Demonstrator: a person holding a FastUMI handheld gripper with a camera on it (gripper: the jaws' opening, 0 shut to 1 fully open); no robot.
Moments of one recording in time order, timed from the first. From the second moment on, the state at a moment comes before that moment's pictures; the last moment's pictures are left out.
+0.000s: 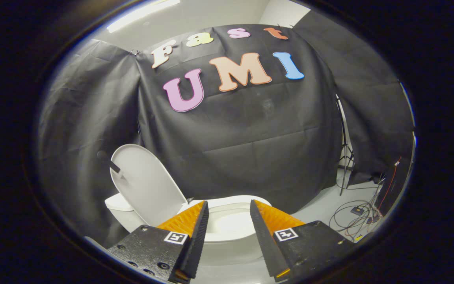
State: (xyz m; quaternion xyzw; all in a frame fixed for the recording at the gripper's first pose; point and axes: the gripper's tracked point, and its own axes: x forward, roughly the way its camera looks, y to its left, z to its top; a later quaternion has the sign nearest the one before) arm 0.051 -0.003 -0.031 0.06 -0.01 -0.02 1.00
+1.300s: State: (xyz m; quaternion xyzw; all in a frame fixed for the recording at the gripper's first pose) arm 0.039 -0.011 -0.030 0.11 -0.06 -0.01 0.99
